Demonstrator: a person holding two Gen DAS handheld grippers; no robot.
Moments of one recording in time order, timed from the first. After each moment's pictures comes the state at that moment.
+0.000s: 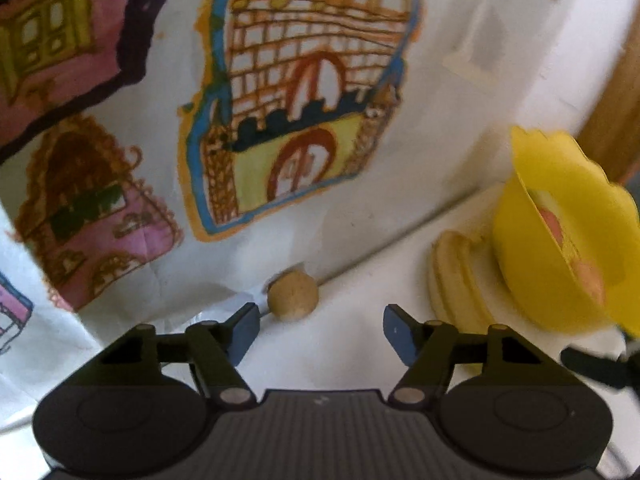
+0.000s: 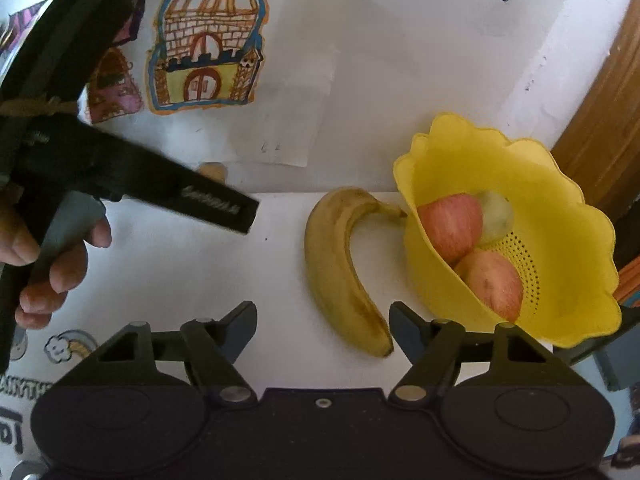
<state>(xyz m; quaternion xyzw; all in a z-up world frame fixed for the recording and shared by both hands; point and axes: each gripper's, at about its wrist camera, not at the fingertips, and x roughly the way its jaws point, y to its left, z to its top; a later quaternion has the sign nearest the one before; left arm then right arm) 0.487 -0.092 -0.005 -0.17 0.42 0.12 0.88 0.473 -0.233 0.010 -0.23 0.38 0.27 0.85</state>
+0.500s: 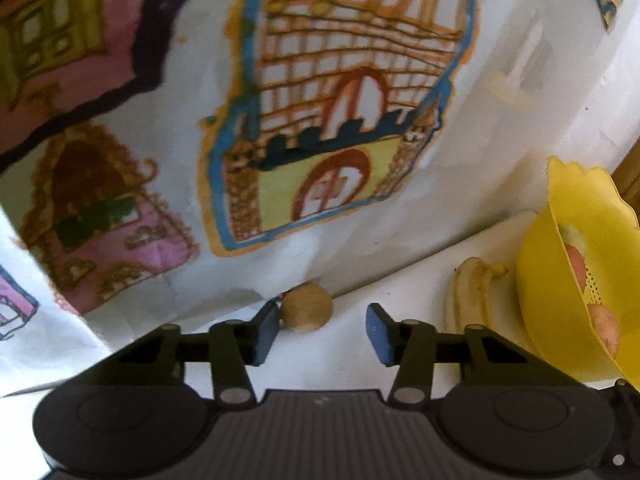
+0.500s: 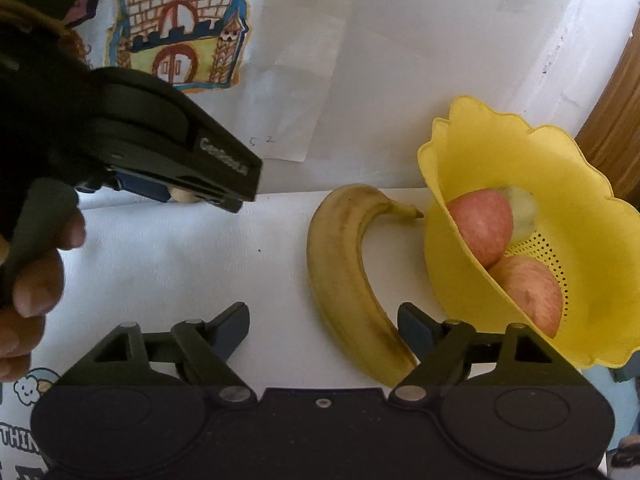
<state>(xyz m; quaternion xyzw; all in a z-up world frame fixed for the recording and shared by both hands) 0.500 -0.085 0.000 -0.21 0.42 0.17 0.86 0.497 -0.215 -0.019 -0.21 0.38 0.27 0.86</state>
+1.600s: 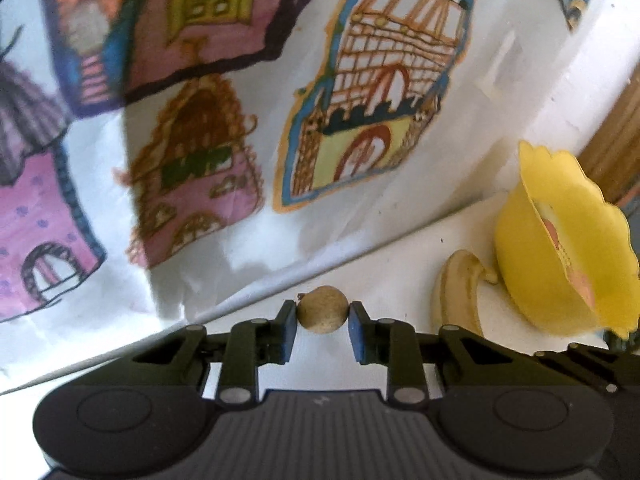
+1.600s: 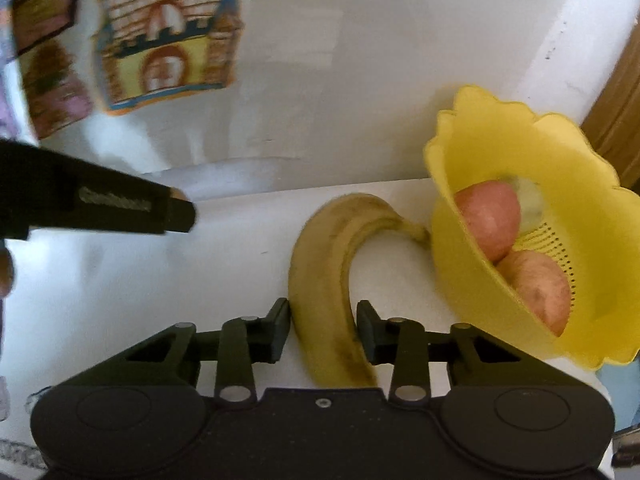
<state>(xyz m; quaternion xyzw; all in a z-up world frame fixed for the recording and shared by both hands) 0.460 -0.067 0.000 -0.21 0.42 0.11 0.88 0.492 -0.206 -0.010 -0.19 0.42 0.27 0.85</state>
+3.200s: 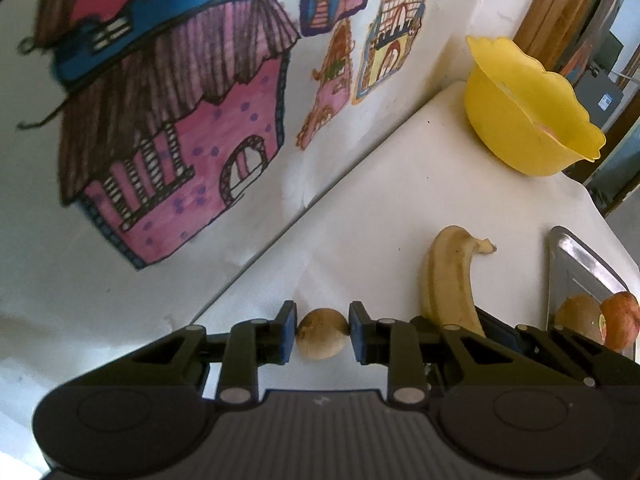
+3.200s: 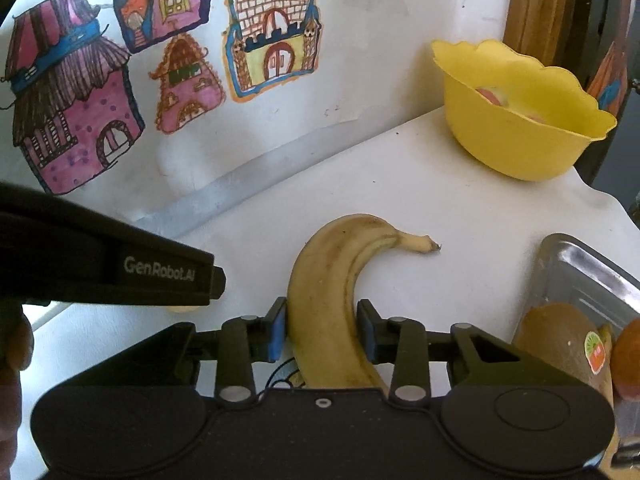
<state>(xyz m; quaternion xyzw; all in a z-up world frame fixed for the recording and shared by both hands) 0.387 -0.009 0.010 -0.09 0.51 -0.01 0.86 0.353 -0.135 -0.009 -0.04 0.42 0.11 0.90</state>
